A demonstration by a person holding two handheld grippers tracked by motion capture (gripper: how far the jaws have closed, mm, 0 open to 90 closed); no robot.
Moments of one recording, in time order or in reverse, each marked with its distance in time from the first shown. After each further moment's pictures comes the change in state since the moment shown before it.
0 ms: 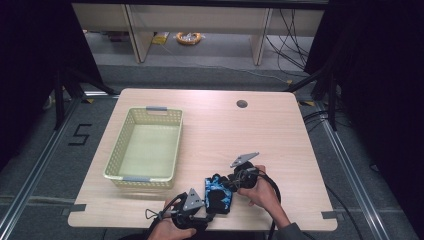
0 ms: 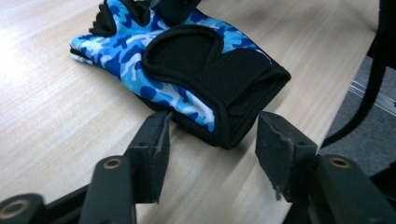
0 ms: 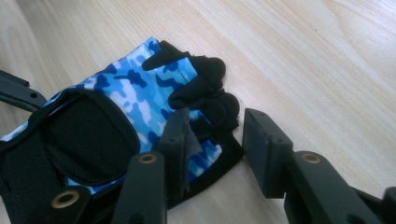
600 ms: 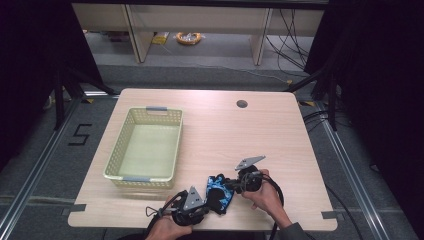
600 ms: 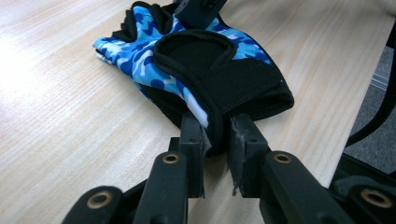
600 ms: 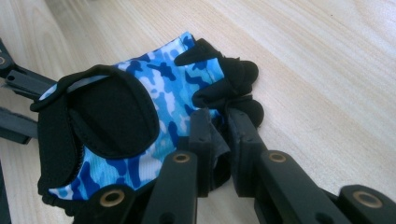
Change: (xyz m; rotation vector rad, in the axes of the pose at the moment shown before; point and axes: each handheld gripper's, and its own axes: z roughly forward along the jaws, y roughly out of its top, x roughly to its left) left arm 0.009 0.002 0.000 -0.004 0.037 0.080; right arm -0.002 -0.015 -0.005 -0.043 0.076 0.024
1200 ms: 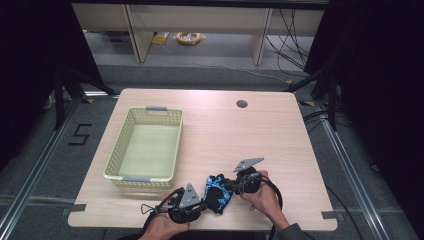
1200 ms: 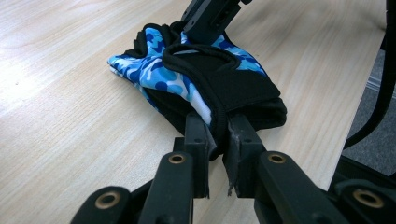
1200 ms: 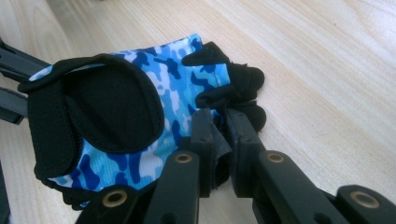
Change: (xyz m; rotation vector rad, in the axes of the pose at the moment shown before) left arm 0.007 0.004 -0.010 -0.042 -0.019 -0.007; right arm 0.009 0.002 -0.001 -0.005 -0.025 -0.015
